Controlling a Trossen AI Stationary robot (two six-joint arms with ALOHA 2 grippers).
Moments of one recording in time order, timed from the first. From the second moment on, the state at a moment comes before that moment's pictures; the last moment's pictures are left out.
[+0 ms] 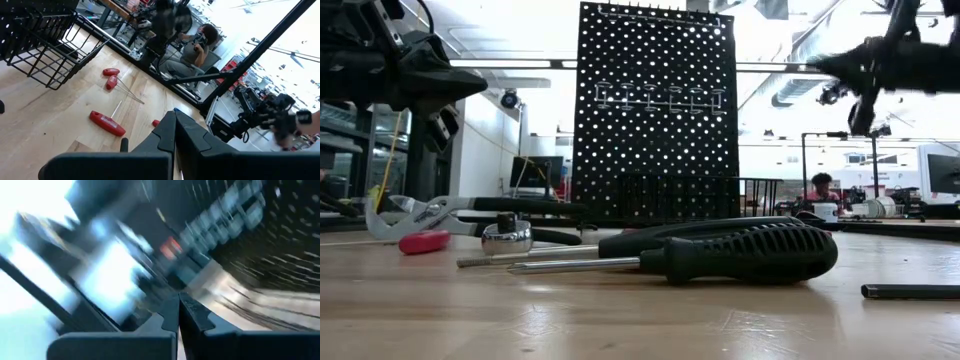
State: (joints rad) left arm -0.06 0.28 0.01 0.23 -0.05 -0.63; right arm -0.09 0.16 0.04 0.35 0.21 0.85
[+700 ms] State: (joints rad) left arm -0.06 0.28 0.01 0.23 -0.05 -0.63; right arm -0.08 0.60 0.70 -0.07 -0.14 0.58
